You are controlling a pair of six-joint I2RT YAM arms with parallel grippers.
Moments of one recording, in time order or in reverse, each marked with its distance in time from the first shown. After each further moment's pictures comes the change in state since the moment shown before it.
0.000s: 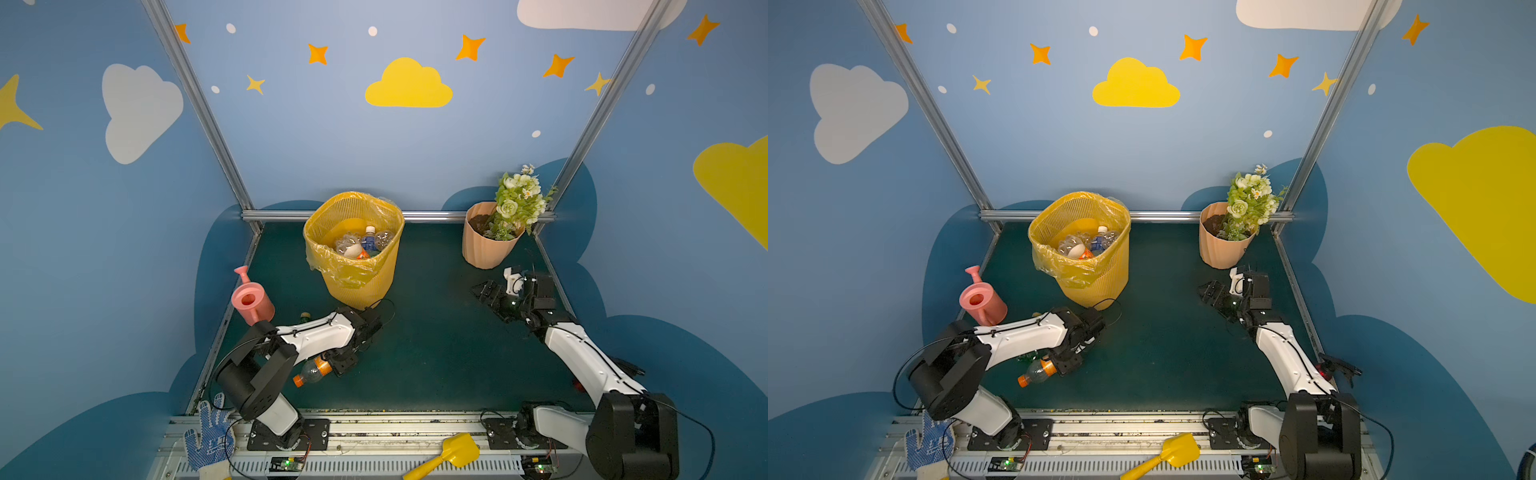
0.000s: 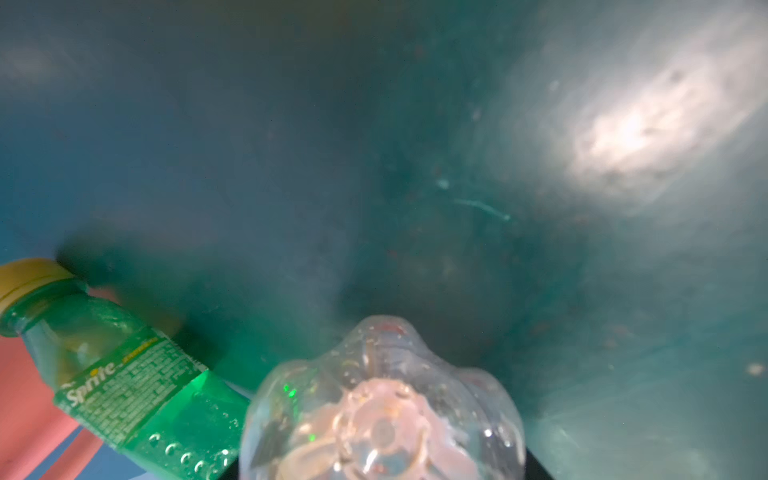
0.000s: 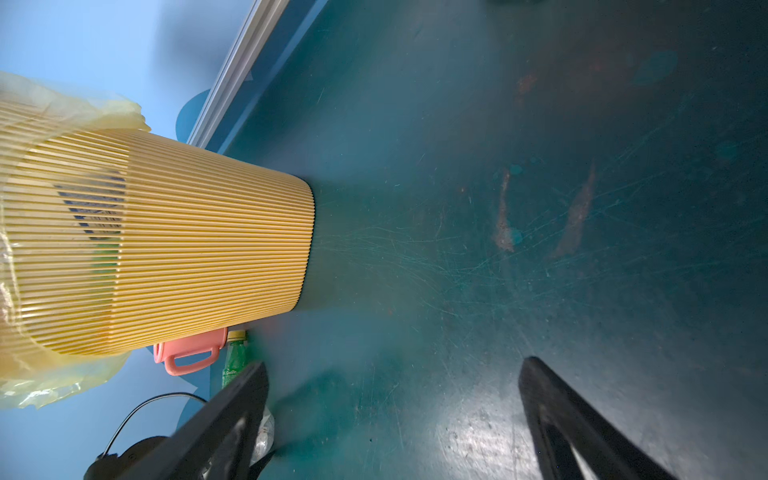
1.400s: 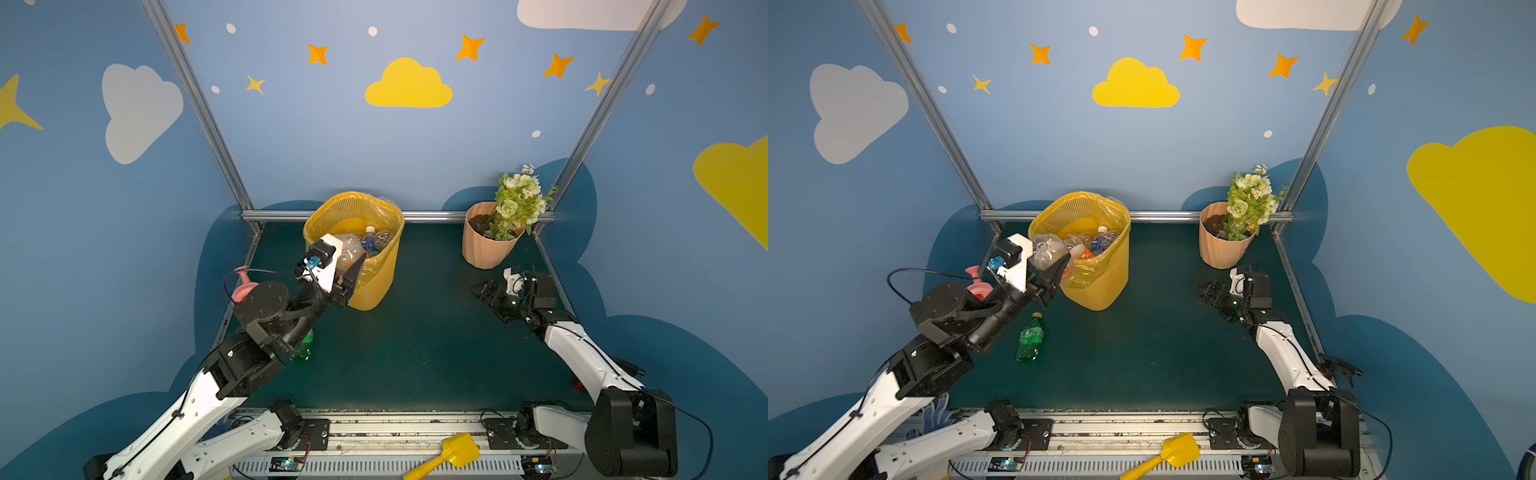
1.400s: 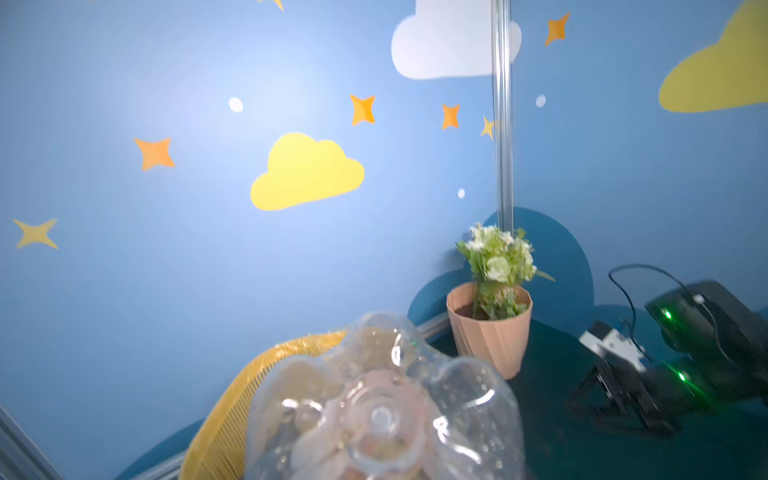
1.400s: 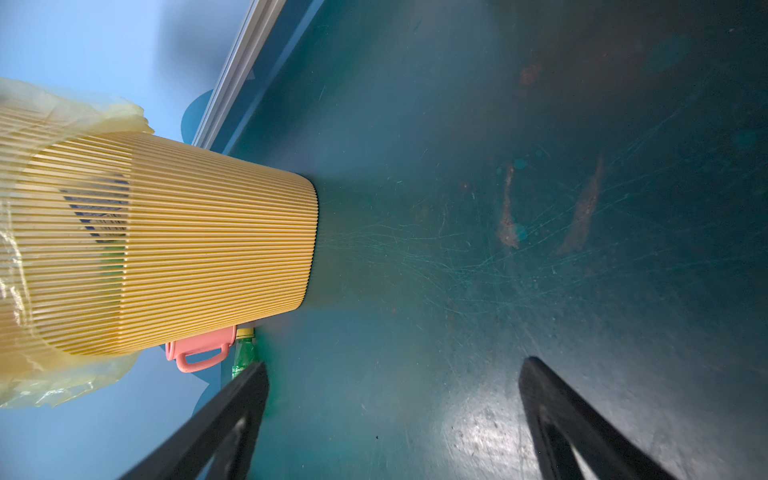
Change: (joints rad) left arm -0.098 -0.724 0.359 0.804 0.011 0.134; right arm -0.002 0.013 0.000 0.011 -0.029 0.020
